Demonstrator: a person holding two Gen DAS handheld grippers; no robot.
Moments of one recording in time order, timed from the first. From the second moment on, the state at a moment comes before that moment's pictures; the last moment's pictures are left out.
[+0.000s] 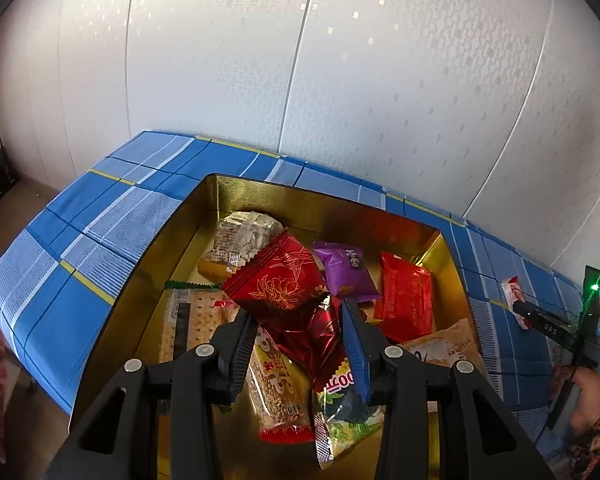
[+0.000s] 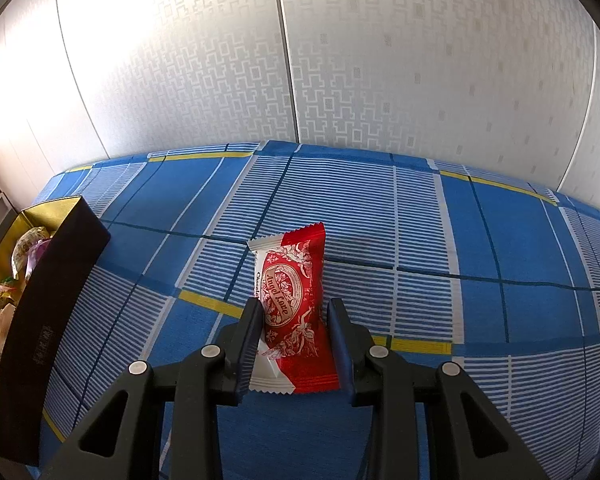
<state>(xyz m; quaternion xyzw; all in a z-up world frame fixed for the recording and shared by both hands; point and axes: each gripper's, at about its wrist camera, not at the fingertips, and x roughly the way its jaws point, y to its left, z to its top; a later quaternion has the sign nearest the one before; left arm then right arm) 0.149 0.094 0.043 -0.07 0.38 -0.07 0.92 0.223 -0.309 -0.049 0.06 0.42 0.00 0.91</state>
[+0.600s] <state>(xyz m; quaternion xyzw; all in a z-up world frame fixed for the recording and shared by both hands) 0.159 0.107 0.031 -0.10 0.37 -0.07 0.92 0.221 -0.311 -0.047 0.05 0.41 -0.02 0.91</state>
